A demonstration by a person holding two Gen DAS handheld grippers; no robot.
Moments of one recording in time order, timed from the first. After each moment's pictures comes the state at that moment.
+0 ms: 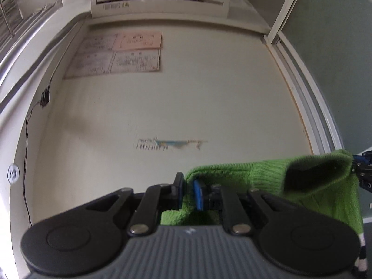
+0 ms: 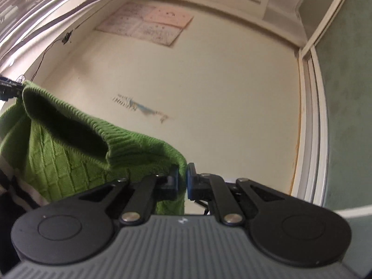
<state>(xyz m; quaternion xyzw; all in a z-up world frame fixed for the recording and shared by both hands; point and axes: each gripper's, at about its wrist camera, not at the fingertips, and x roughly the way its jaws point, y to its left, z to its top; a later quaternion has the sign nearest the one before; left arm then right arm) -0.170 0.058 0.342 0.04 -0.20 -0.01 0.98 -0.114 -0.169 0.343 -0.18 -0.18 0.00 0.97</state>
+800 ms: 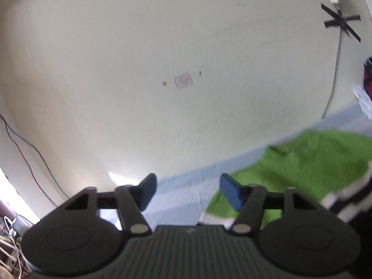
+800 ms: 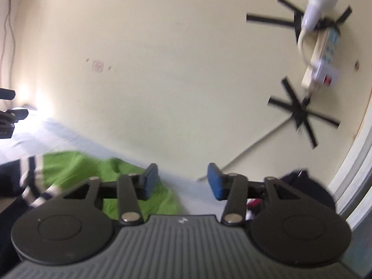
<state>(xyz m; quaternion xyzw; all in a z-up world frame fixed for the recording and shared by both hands) 0.072 0.083 0.108 0.19 0.25 0.10 0.94 0.092 -0.167 0.145 -0.09 0.25 0.08 0.96</state>
